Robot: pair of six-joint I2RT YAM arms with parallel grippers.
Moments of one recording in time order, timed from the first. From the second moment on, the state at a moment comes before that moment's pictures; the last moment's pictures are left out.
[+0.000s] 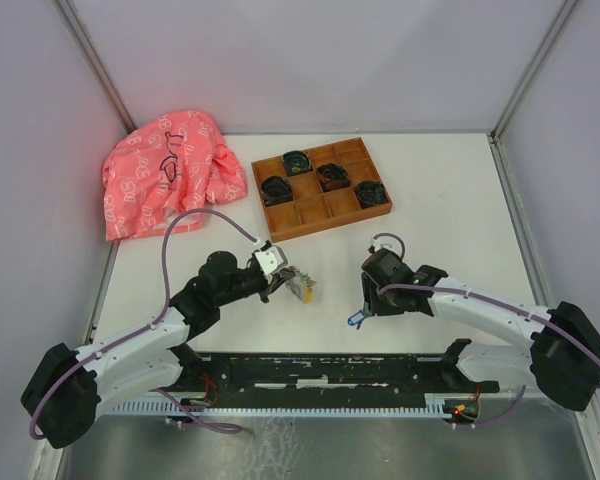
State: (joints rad) left arm -0.71 0.90 0.34 0.30 0.34 0.18; right arm 0.82 1.17 0.64 -0.59 0.12 0.67
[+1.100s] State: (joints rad) left arm -0.71 0.92 0.38 0.23 0.30 0.18; right arm 0.82 1.46 0.72 -0.43 0.08 0.67
